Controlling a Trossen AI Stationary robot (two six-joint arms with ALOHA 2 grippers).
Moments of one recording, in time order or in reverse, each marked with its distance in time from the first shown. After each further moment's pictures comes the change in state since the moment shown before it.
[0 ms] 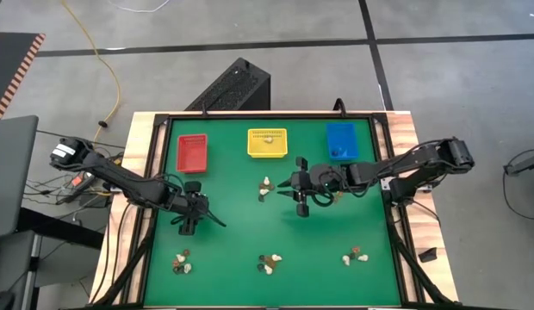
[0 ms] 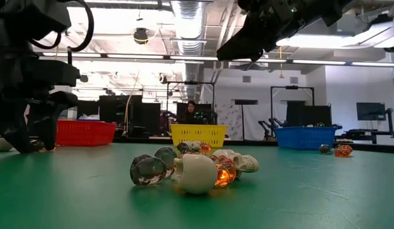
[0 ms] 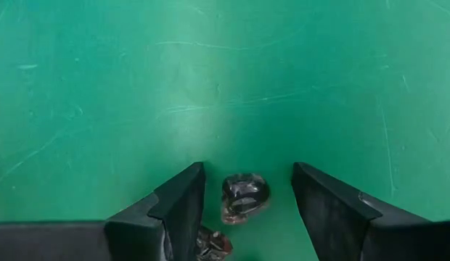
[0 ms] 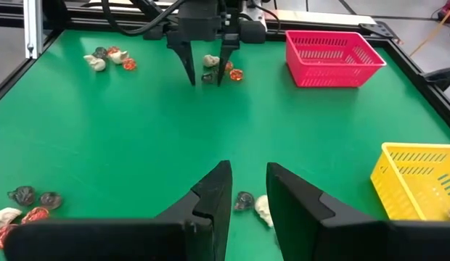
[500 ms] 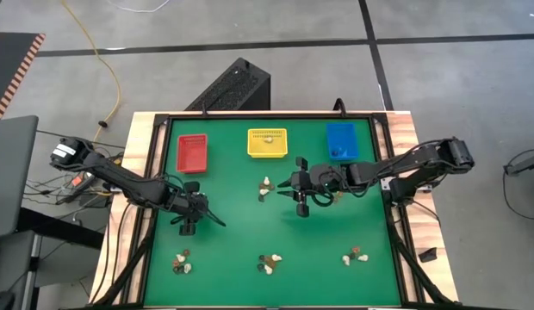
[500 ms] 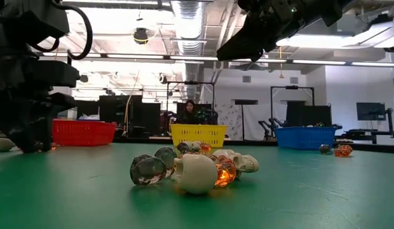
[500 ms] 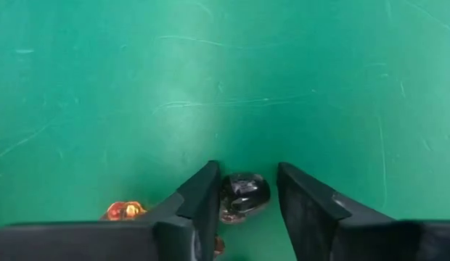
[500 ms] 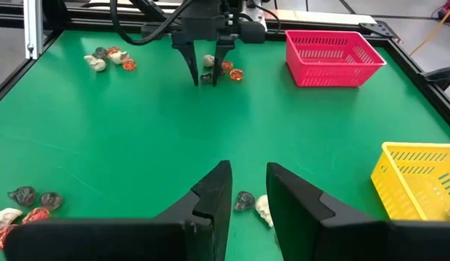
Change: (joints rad) left arm 0.000 0.002 -0.002 -0.052 0.006 -0.069; right arm 0.002 0.000 0.000 0.000 0.000 0.003
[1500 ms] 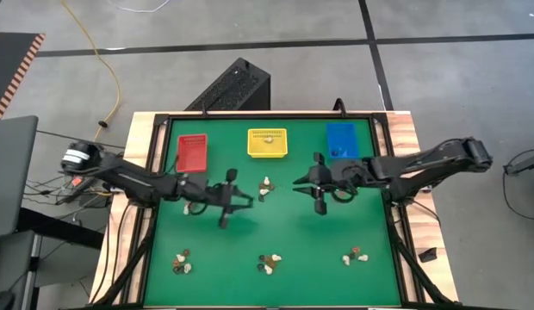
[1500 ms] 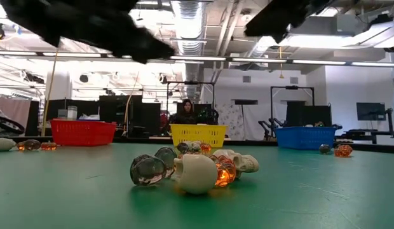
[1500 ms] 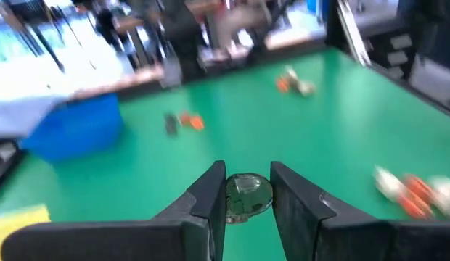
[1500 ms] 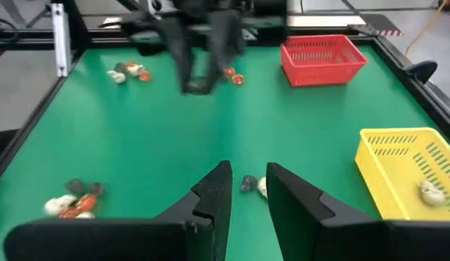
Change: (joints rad) left arm 0.202 0.223 0.090 1.200 0.111 0.518; right arm 0.045 -0.248 0.001 -0.249 0.034 0.080
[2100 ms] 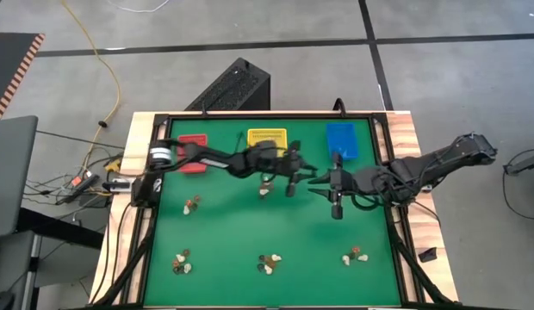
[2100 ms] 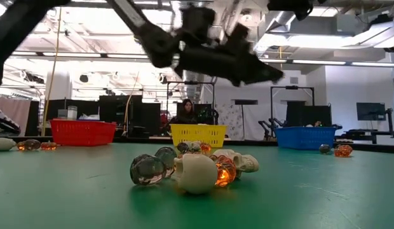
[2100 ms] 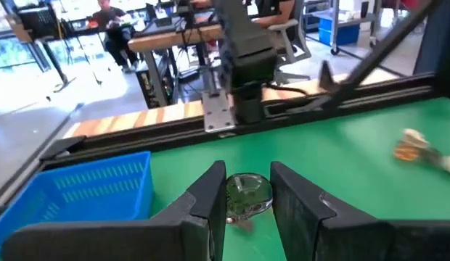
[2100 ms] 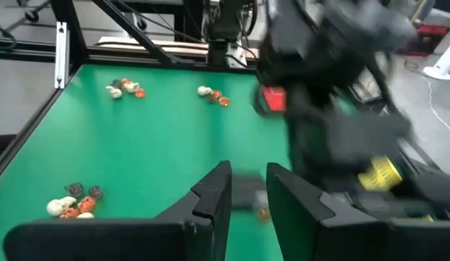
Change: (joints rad) left arm 0.296 0.782 0.838 0.031 0.297 -0.023; right arm 0.184 -0.160 0.000 -0.099 0.254 -0.028
